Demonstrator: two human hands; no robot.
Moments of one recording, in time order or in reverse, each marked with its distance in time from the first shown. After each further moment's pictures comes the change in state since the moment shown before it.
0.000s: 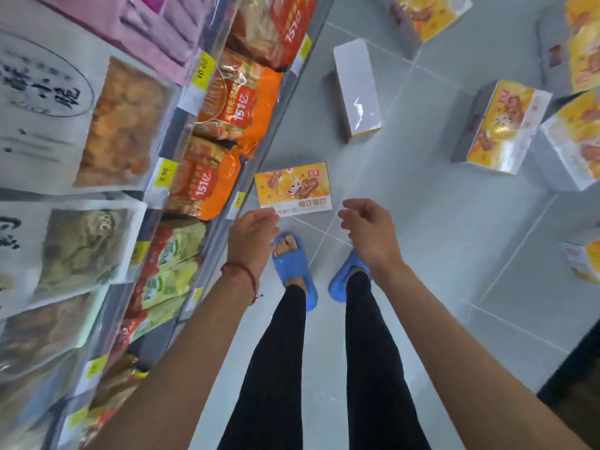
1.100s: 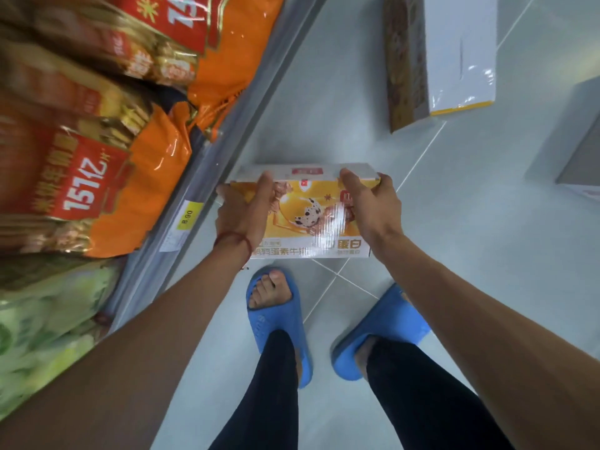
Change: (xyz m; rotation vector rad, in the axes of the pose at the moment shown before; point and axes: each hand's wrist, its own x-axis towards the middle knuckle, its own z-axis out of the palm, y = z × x) left_hand 0.338 -0.128 0.066 0.266 0.133 0.033; right_hand 0.301 0.111 0.125 -0.110 0.108 0.011
